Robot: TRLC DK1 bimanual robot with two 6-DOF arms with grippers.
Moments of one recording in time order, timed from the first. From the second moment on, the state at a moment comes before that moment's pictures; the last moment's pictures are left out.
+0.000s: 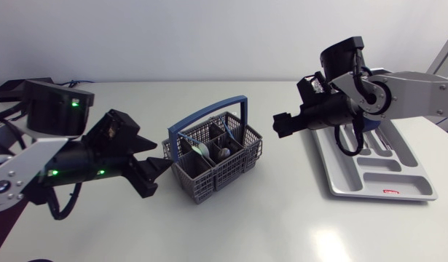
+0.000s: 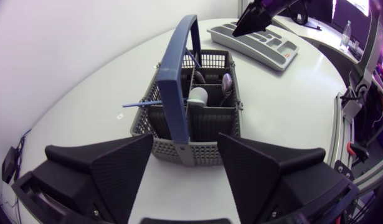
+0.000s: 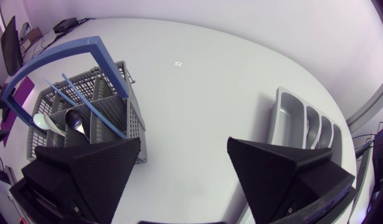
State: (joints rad) left arm -0.43 1.11 0.66 -0.24 0.18 0.32; right arm 0.29 1.57 1.04 -0.29 -0.04 -0.06
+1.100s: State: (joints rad) left arm -0.24 1.57 0.71 0.06 0.29 0.38; right arm 0.31 1.76 1.09 -0.28 -0.32 -0.08
